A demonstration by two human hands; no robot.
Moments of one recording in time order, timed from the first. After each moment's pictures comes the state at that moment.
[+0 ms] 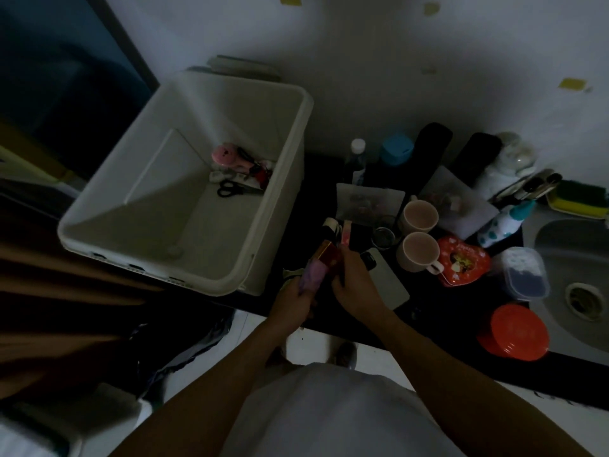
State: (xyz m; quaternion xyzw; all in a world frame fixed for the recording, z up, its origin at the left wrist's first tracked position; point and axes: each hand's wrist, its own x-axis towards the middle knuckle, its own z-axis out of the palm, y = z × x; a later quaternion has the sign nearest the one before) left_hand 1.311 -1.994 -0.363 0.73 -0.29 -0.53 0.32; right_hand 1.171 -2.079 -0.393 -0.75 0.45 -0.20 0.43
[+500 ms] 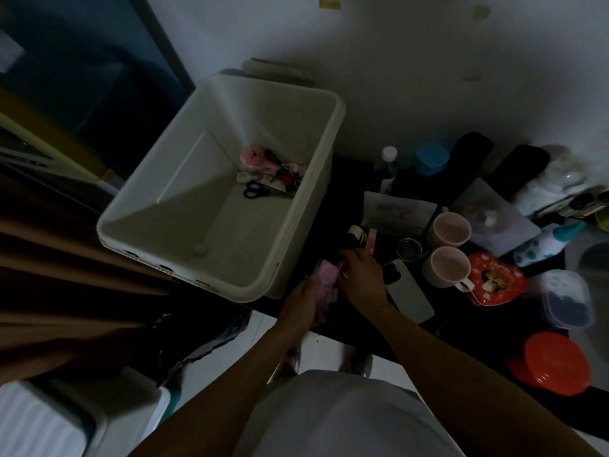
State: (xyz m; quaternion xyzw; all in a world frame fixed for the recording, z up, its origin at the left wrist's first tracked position) left_hand 1.326 -1.995 -0.338 0.74 -0.15 -0.55 0.37; right_hand 1.216 -2.105 -0.410 -0.81 0.50 -0.10 0.30
